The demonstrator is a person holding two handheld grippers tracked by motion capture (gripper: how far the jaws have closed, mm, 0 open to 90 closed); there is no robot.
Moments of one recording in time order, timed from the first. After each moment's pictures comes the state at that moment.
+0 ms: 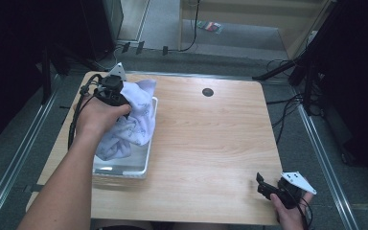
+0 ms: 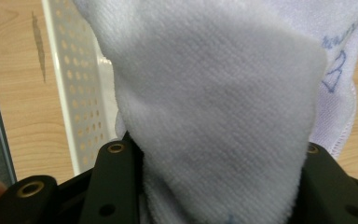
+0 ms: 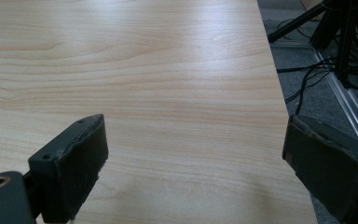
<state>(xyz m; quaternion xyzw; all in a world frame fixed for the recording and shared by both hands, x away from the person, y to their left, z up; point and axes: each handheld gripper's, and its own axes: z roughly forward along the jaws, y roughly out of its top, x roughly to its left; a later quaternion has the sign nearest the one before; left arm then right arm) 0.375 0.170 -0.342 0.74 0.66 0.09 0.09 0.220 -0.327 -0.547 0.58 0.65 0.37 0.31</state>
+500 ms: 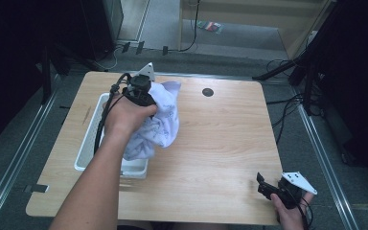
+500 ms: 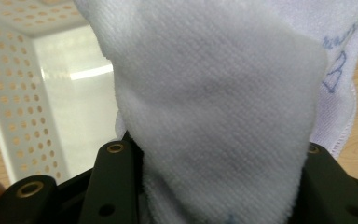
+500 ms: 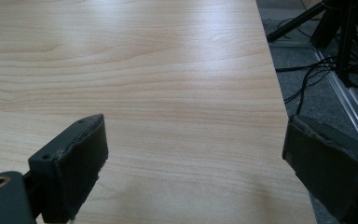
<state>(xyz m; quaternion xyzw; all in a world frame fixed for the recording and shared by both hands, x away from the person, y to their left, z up) 0.378 0.103 -0.339 0.77 0.63 0.07 0.10 0.220 -0.328 -0.547 0.59 0.65 0.37 0.31</state>
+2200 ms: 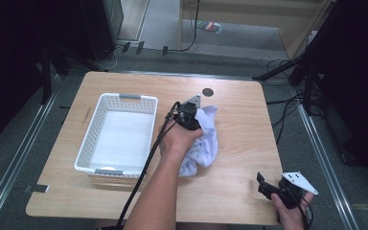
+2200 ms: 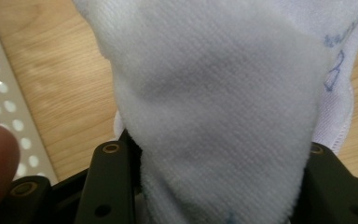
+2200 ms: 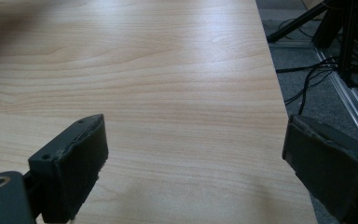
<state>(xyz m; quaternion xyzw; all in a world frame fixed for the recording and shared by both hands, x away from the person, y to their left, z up) 0.386 -0.015 -0.437 0.79 0.60 0.02 0.10 0.220 -0.329 -0.547 0.59 0.65 0.38 0.30</state>
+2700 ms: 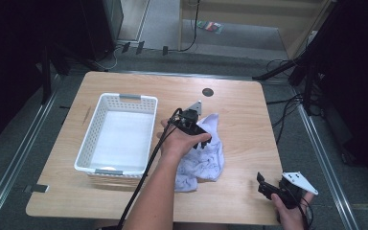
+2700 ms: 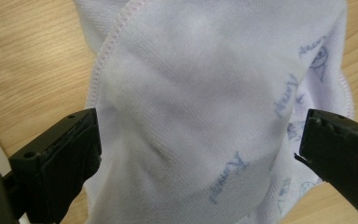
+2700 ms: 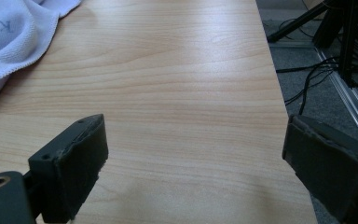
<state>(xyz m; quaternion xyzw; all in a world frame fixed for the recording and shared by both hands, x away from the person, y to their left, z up) 0.387 -0.019 -0.457 0.80 0.59 -0.02 0.08 0.220 -0.329 -0.547 0.59 0.65 0.38 0.30</state>
